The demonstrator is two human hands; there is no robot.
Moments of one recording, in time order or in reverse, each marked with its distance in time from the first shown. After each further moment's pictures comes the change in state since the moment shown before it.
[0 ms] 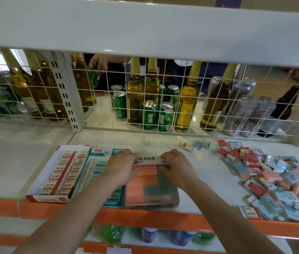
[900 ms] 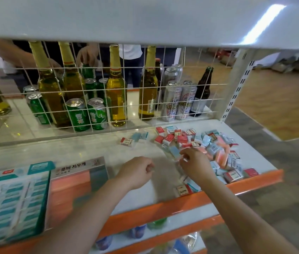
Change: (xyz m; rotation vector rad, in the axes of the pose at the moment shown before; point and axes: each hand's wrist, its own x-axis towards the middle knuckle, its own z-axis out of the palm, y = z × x) left_hand 0.052 0.175 0.063 -0.284 -0.253 0.307; right_hand -0.098 0.152 -0.082 -0.015 0.209 0.564
